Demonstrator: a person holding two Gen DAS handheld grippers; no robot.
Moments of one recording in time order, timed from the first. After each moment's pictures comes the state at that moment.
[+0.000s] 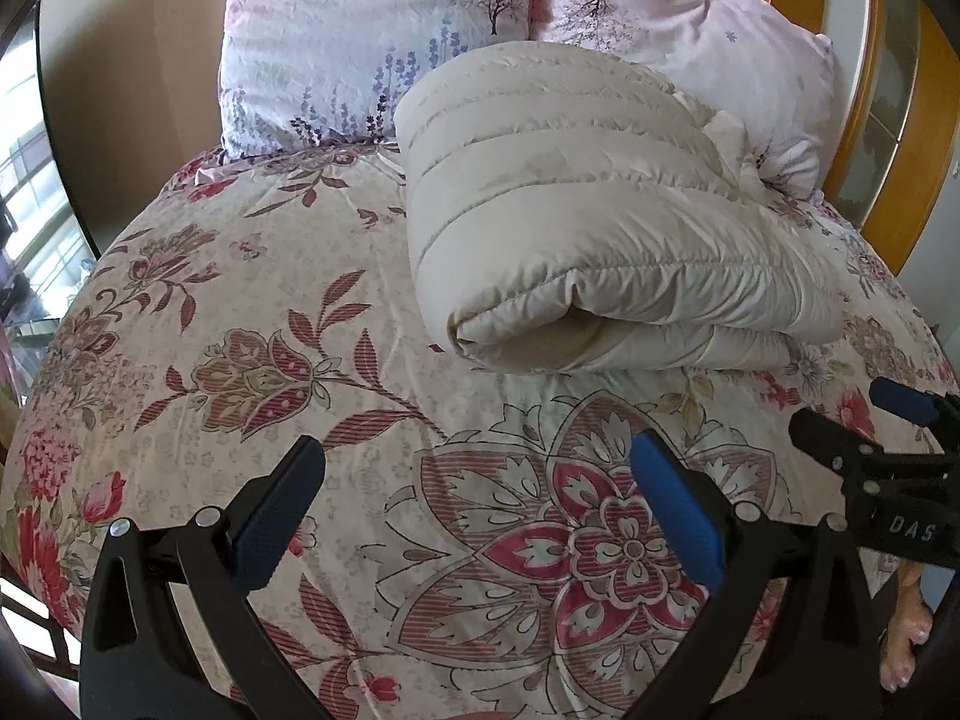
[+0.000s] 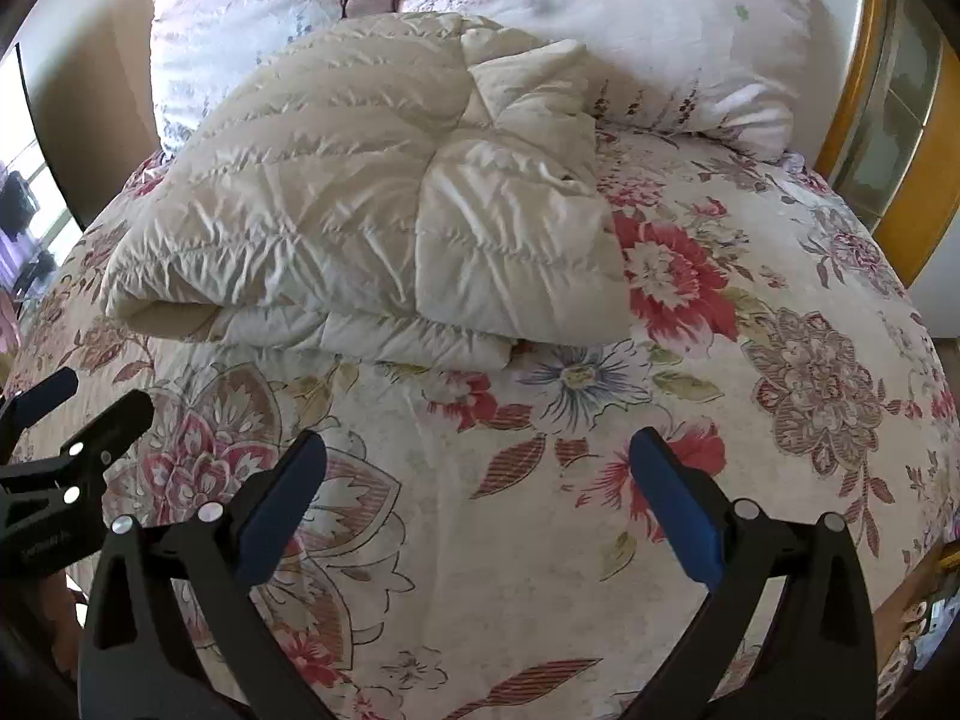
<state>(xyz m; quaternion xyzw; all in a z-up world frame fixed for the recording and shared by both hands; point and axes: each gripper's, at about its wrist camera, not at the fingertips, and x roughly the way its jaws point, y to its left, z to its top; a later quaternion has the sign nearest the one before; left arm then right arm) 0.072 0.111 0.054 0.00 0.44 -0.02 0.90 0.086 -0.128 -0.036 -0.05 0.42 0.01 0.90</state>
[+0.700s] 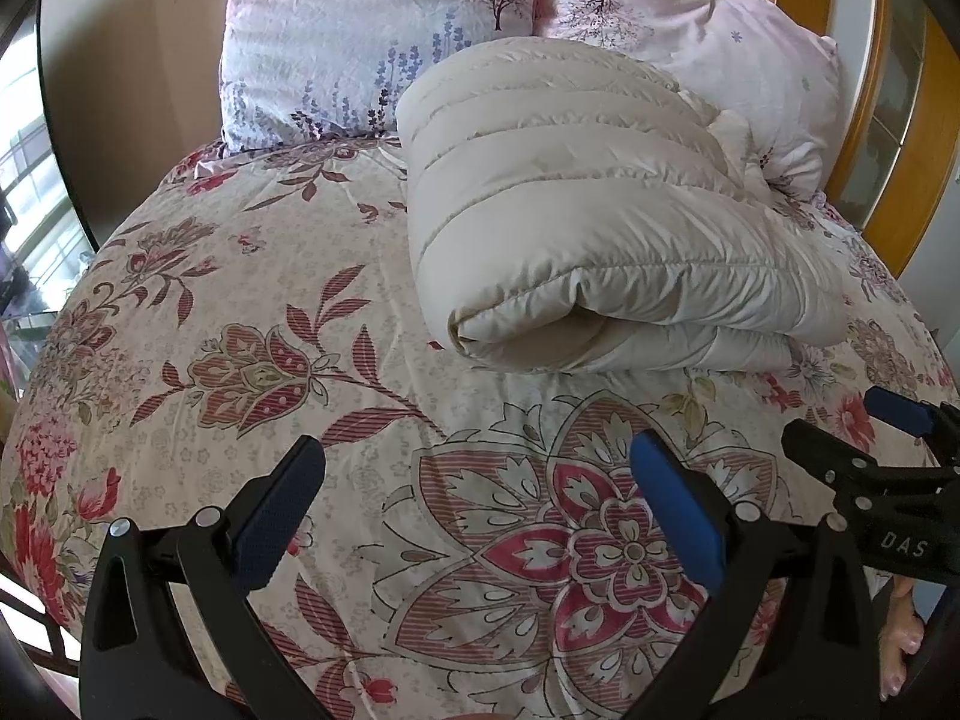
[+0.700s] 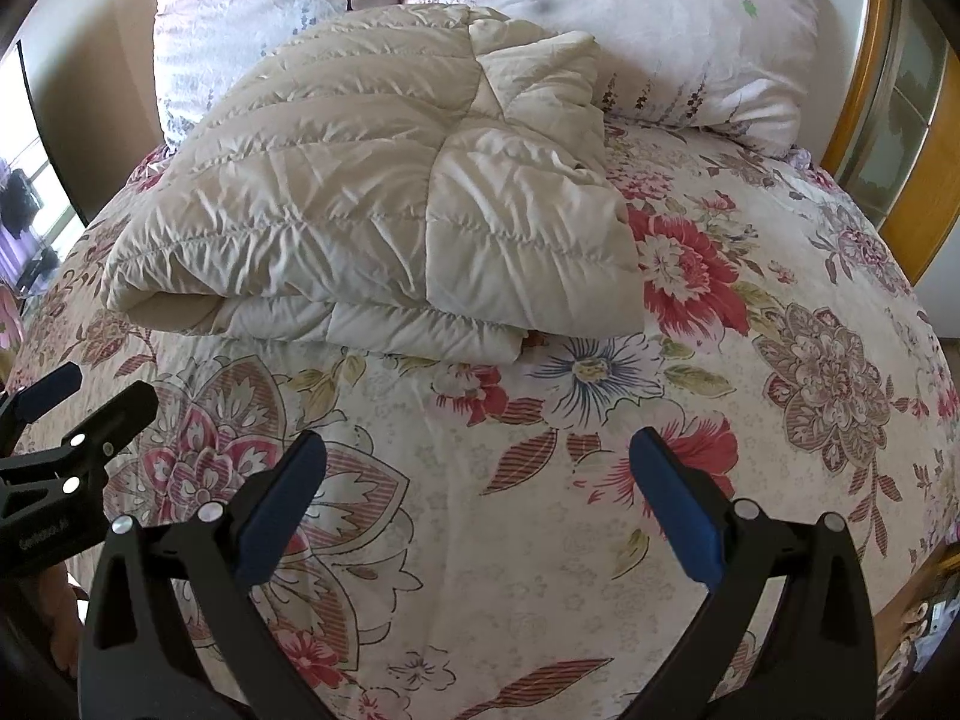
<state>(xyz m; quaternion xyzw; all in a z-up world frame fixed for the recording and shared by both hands) 0.074 0.113 0.052 0.00 0.44 -0.02 0.90 0.088 -0.126 -0.039 -0.05 0.43 0.02 0.90</state>
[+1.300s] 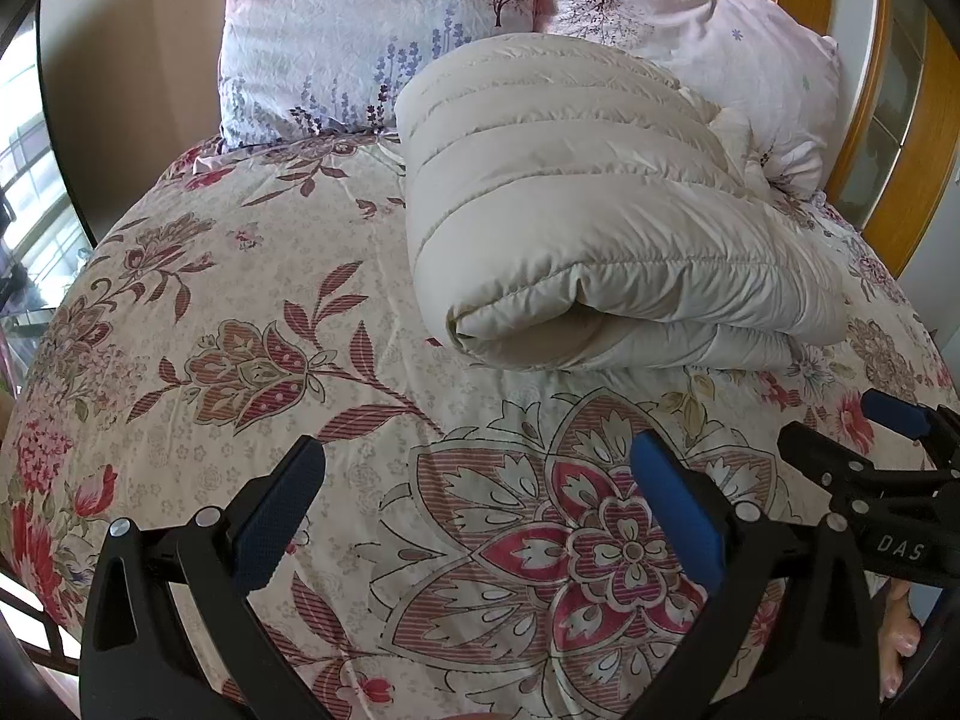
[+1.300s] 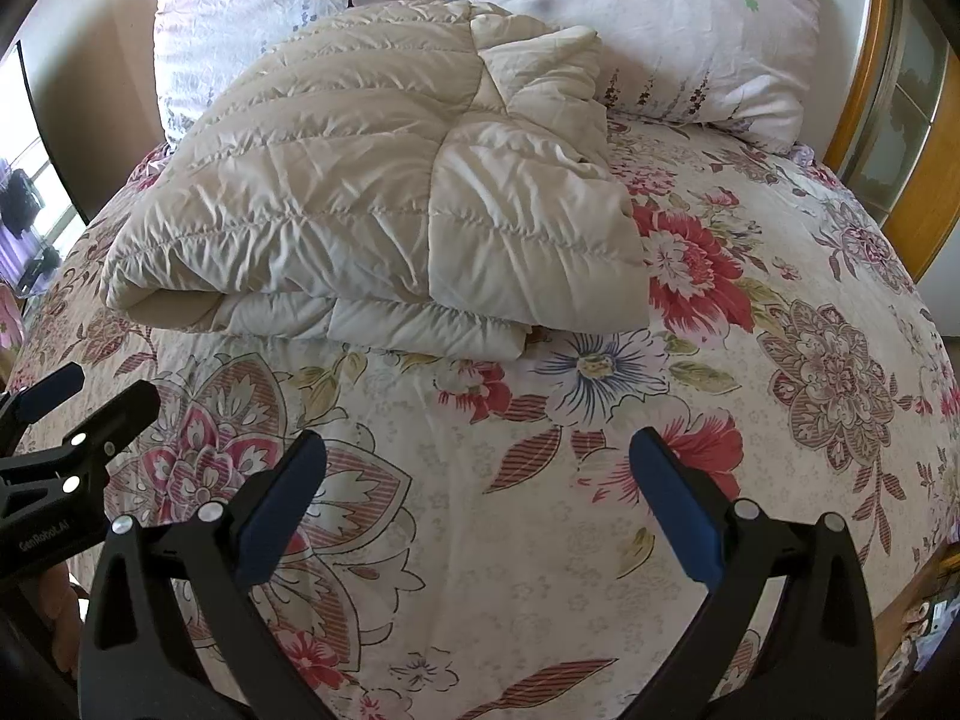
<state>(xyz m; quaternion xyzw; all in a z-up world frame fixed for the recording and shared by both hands) 0.075 0.112 0.051 -0.01 0.44 -0.02 0.90 0.089 -0.125 -0.041 -0.05 0.43 0.02 0.90</state>
